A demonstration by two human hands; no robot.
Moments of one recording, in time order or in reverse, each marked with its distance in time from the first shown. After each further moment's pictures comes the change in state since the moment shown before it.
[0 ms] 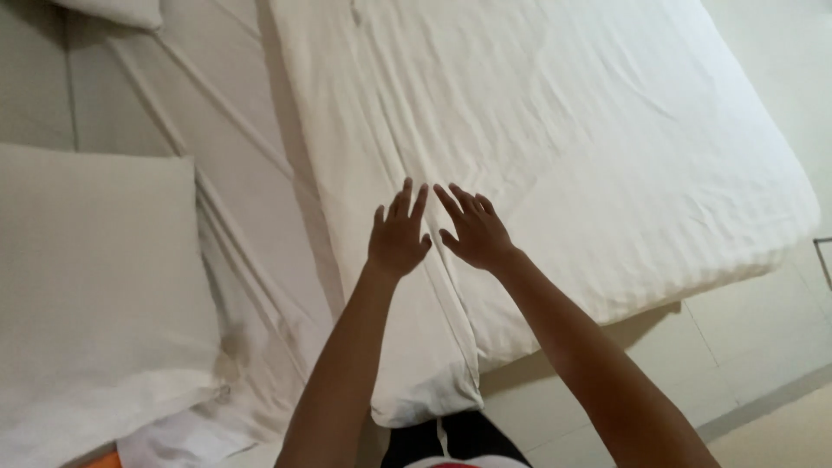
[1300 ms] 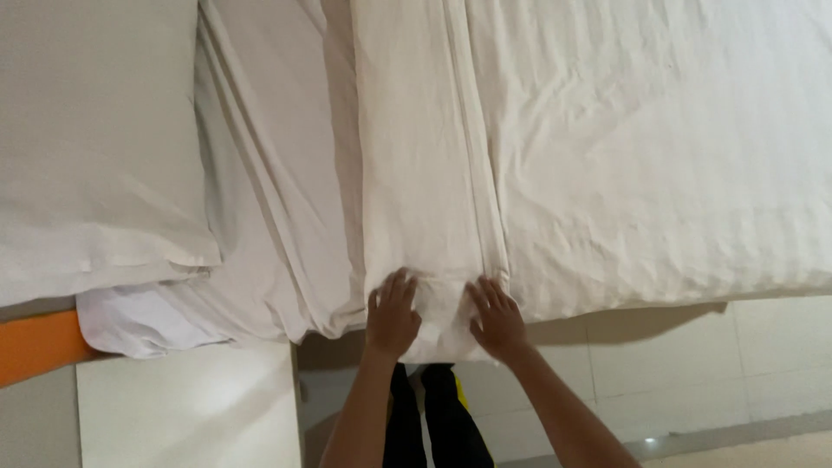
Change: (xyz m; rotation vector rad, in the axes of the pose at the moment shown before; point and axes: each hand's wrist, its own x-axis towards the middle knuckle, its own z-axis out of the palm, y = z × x) left_hand -0.299 0.003 0.234 -0.139 -0.303 -0.407; right_hand -0.221 0.010 0.322 0.002 -0.337 0.017
